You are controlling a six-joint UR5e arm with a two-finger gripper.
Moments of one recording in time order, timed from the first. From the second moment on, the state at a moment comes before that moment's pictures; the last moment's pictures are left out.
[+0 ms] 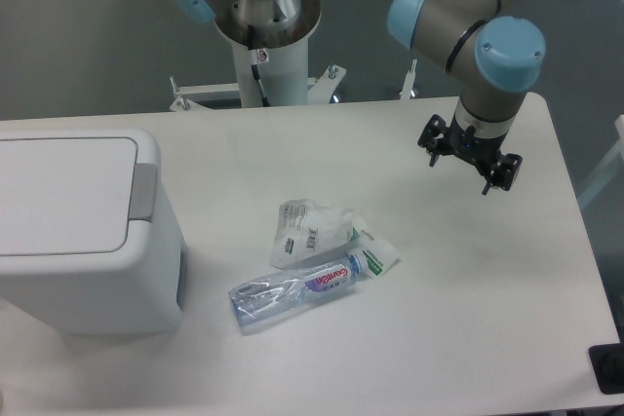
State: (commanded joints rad) arm 2.78 -1.88 -1.69 -1.12 1.60 1.37
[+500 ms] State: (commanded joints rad) arm 2.76 -1.90 -1.68 -1.09 1.60 1.36
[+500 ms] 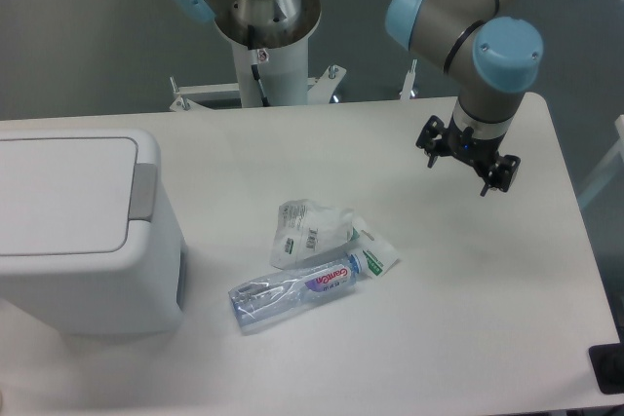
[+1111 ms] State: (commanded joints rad) arm 2.74 -1.87 -1.67 -1.12 1.52 1.28
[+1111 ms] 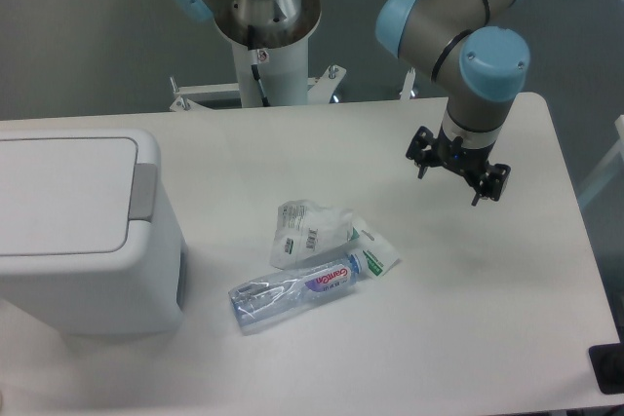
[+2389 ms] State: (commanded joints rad) arm 2.40 -1.74 -1.40 -1.63 1.19 0.72
